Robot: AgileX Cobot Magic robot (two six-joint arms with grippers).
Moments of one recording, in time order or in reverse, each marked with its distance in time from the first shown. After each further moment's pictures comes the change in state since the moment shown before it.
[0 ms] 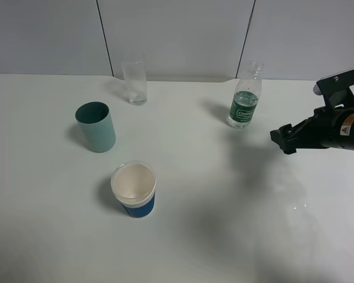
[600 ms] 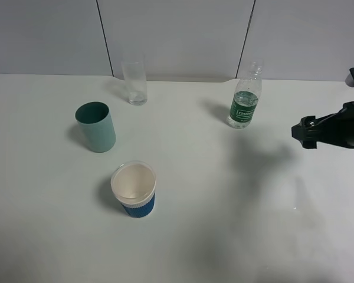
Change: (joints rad) left arm 0.000 0.000 0.000 0.000 0.000 0.000; right arm 0.000 -0.228 0.001 0.251 0.302 -0.074
